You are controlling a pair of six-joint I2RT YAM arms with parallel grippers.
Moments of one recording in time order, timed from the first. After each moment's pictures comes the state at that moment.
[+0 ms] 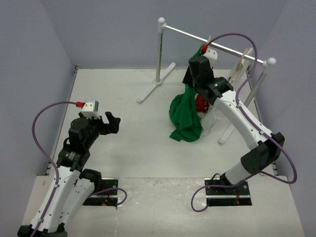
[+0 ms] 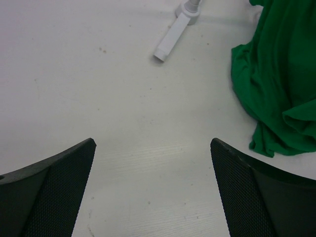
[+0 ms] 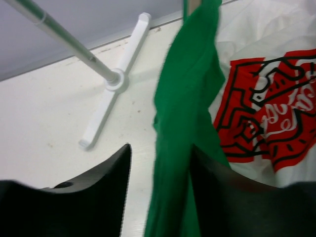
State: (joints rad) left arm -0.24 0.55 0.62 -0.38 0.03 -0.29; right arm 0.54 1.57 1.65 -0.65 0.52 0.60
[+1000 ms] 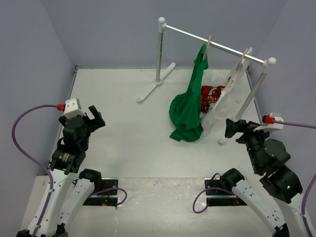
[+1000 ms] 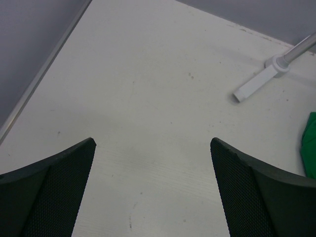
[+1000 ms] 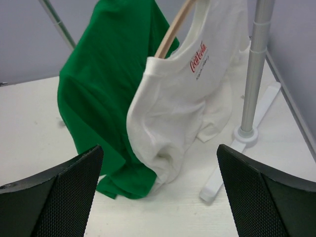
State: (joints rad) left arm -0.23 0.55 0.75 -0.54 -0.43 -0.36; right arm 0.55 0.36 0.96 -0.71 0.53 0.28
